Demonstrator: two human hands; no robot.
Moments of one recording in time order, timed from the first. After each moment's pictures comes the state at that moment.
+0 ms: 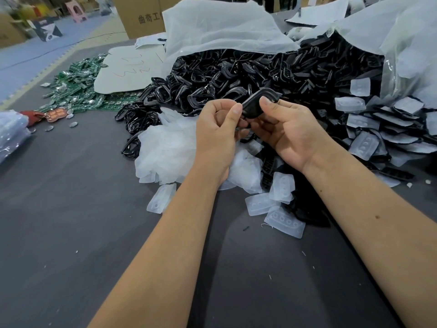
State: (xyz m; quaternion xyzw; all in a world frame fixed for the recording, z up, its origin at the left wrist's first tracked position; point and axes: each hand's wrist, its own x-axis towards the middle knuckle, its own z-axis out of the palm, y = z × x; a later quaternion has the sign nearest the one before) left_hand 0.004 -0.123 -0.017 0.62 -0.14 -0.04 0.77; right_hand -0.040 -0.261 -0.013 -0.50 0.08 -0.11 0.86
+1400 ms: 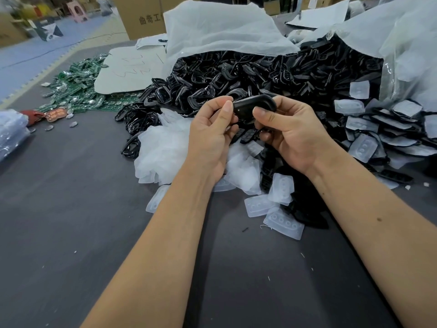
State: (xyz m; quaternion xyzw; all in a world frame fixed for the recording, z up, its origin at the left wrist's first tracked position) left_hand 0.008 -0.116 -0.011 0.55 -0.11 -0.10 0.82; right_hand -0.049 -0.260 -0.006 -0.55 0.02 -0.12 0.82
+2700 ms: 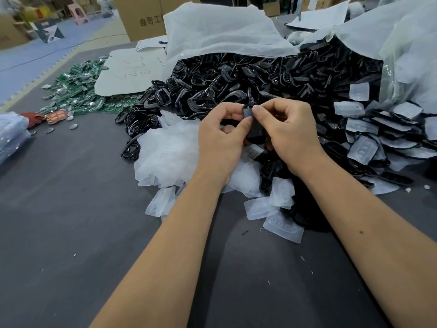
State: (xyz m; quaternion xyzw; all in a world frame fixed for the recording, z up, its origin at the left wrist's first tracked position) left_hand 0.006 -0.126 -0.022 0.67 -0.21 0.02 0.71; right_hand -0.038 -0.256 -0.016 -0.78 0.07 -0.30 0.55
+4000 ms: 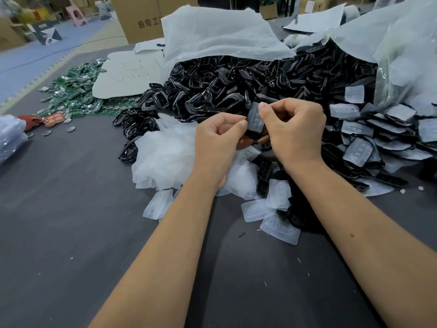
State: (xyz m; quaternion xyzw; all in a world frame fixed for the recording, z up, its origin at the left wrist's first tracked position) left_hand 0.008 -0.124 -0.026 0.64 -0.17 -0.05 0.74; right_hand -0.044 -0.251 -0.012 -0.75 0.14 -0.40 0.52
